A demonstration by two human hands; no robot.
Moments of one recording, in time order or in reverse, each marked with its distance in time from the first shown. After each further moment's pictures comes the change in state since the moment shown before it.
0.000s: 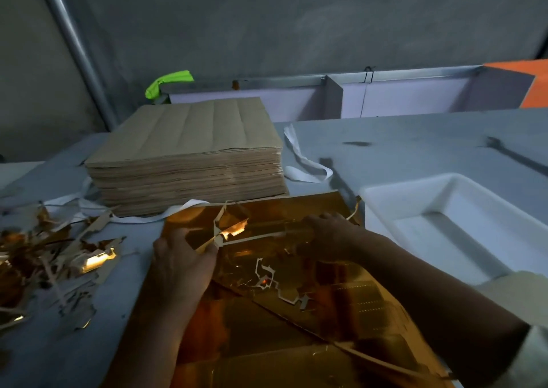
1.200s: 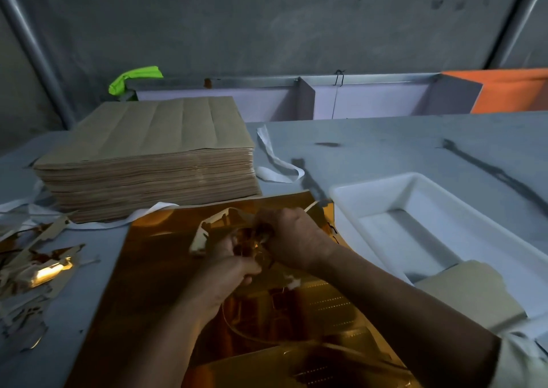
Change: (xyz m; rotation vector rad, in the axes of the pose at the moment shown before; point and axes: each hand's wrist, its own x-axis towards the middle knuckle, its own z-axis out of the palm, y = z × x) left_hand -0.059 0.062 0.013 -0.577 -0.745 0.063; right_hand -0.041 -0.036 -0.004 0.199 0.383 -0.317
